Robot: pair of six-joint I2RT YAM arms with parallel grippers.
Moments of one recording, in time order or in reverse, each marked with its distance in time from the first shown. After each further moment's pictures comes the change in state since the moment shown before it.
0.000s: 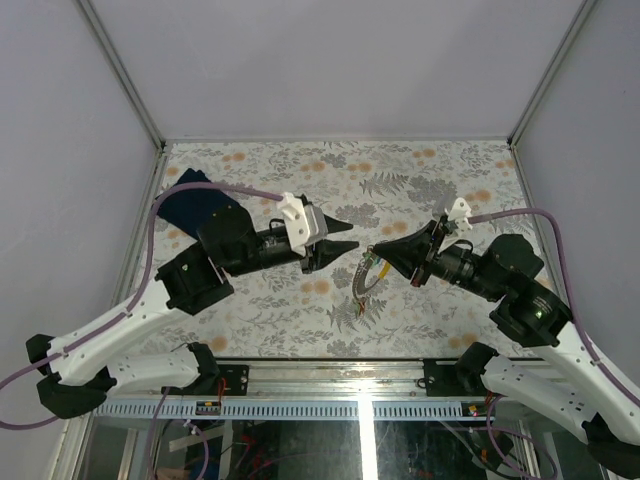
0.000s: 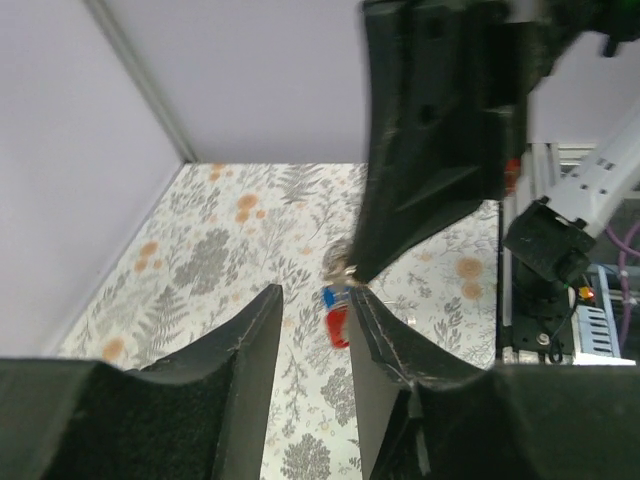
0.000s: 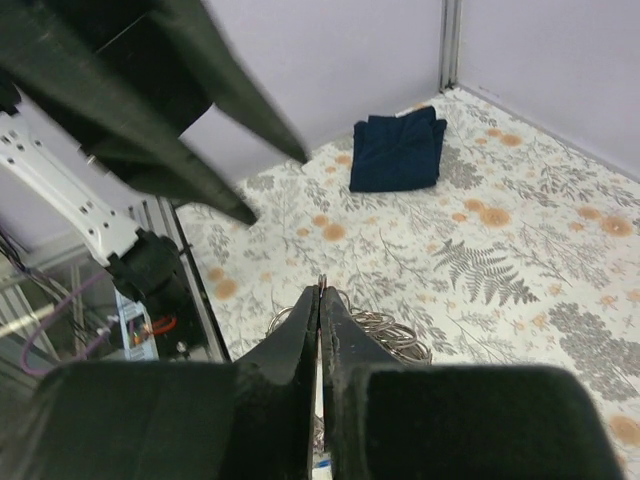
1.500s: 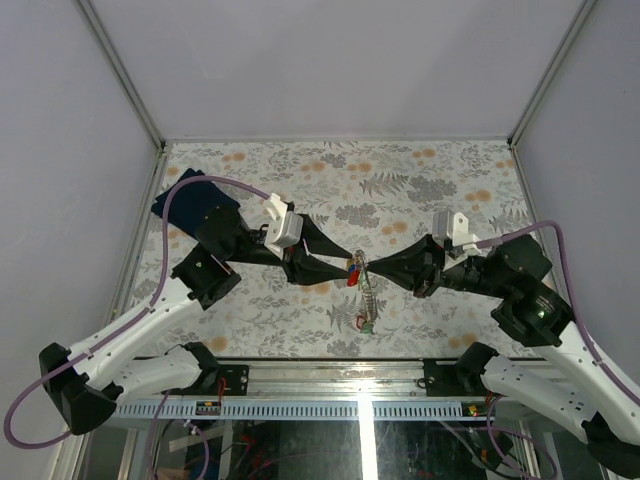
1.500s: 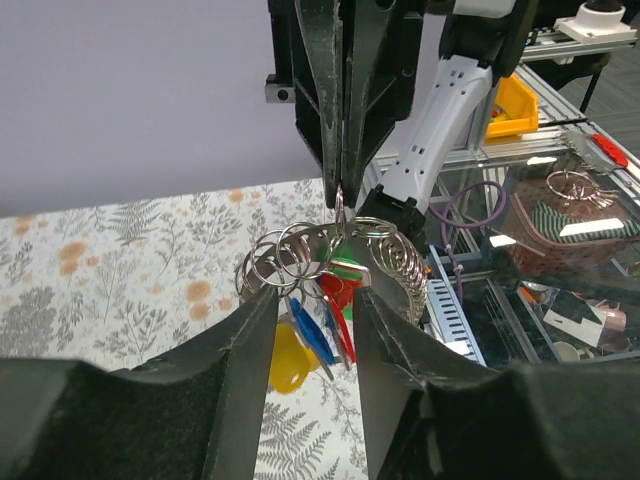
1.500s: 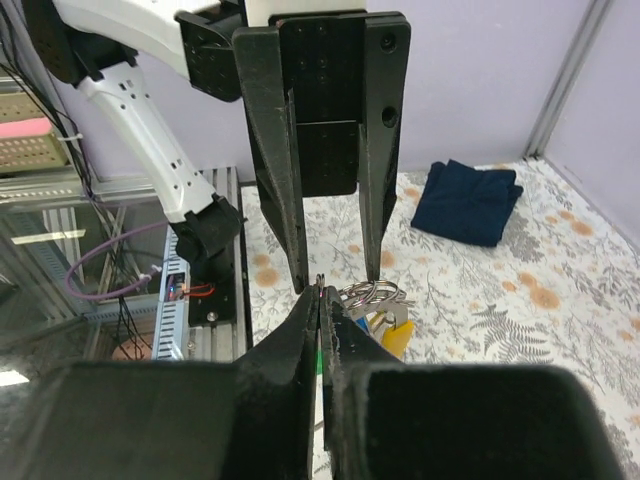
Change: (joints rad) left arm 0.261 -0.008 -0.270 0.383 0.631 -0.301; right arm 0.000 0.009 0.024 0.021 -0.285 -0.164
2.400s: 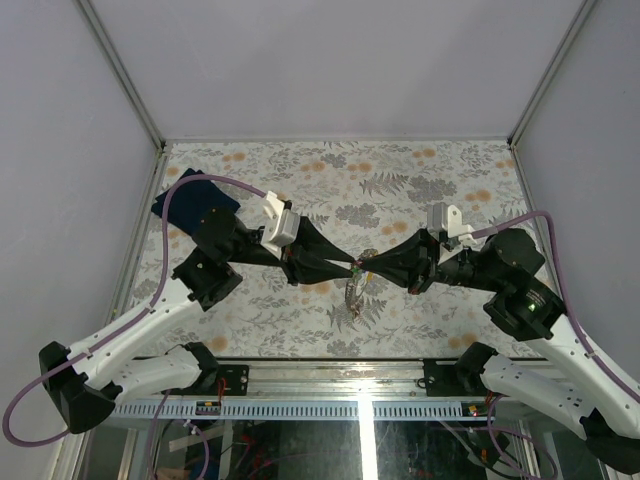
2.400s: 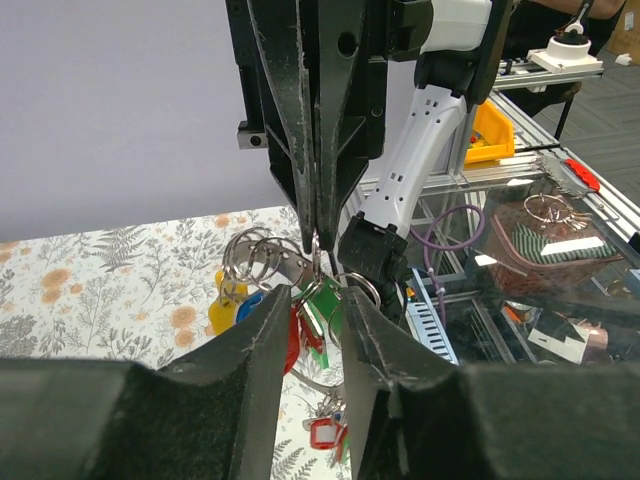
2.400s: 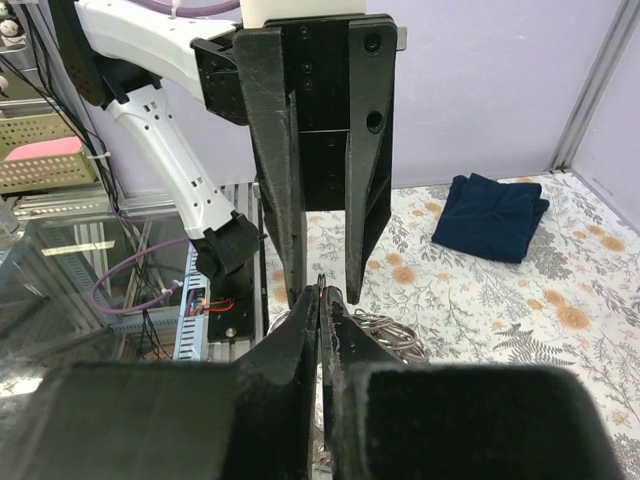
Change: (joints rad) left arm -0.025 -0.004 0.000 0.098 0.011 -0.077; right arm 0.000 0.039 0.000 0.089 -0.045 0.069
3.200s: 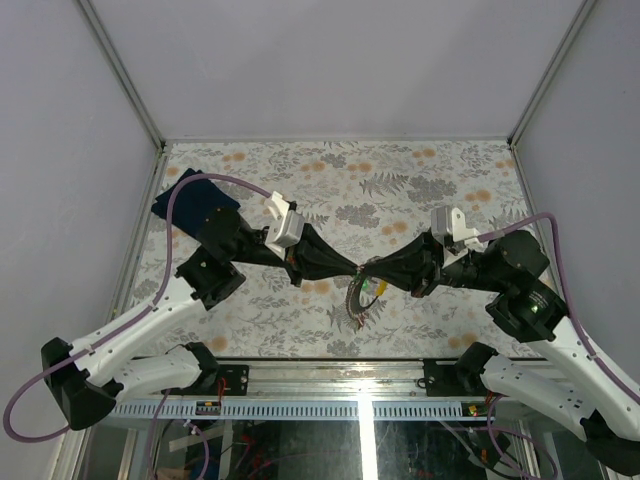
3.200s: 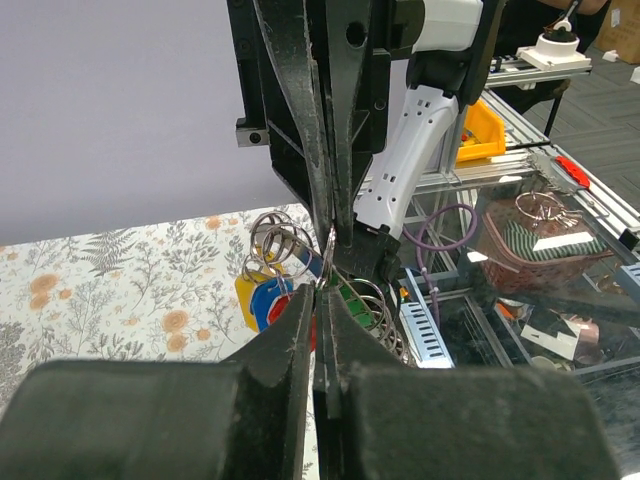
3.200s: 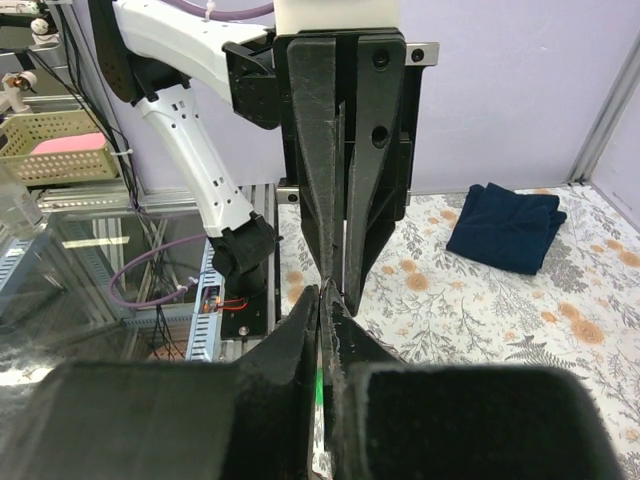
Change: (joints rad) left arm -0.014 0.017 0.009 0.002 -0.003 0.004; right arm -0.002 -0.013 0.000 0.011 -0.045 0.013
